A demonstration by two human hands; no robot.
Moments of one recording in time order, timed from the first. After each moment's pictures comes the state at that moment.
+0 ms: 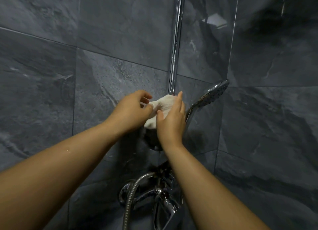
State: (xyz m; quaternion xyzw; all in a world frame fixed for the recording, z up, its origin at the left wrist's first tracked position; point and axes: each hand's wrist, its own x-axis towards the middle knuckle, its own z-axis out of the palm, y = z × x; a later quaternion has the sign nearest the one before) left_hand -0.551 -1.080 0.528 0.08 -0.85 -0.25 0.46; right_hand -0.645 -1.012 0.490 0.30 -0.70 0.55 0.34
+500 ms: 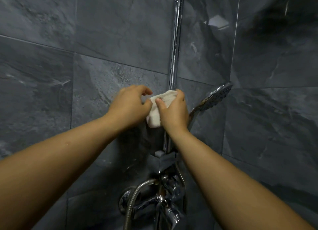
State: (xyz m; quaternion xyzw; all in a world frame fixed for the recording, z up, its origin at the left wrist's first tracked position) left_hand -0.557 -1.086 0.550 0.10 -0.86 -0.11 0.48; right_hand -0.661 -1.009 0.531 0.30 -0.72 0.55 0.30
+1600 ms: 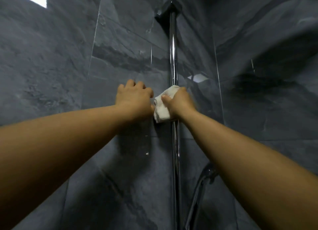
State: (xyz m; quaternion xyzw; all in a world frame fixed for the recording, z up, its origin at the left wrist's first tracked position) left_hand -0.552 -1.096 0.710 0.15 -0.83 0.20 0.50; right_hand -0.667 -1.012 0.726 0.30 -0.75 0.49 0.33
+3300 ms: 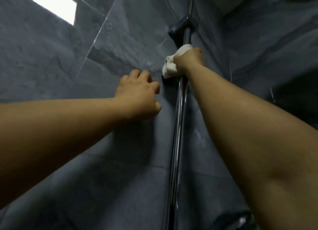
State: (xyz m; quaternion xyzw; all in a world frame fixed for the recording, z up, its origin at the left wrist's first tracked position) left_hand -0.576 -1.098 0.751 0.16 -0.78 0.20 0.57; right_hand -0.671 -1.021 0.890 0.32 -0.68 0.47 0.47
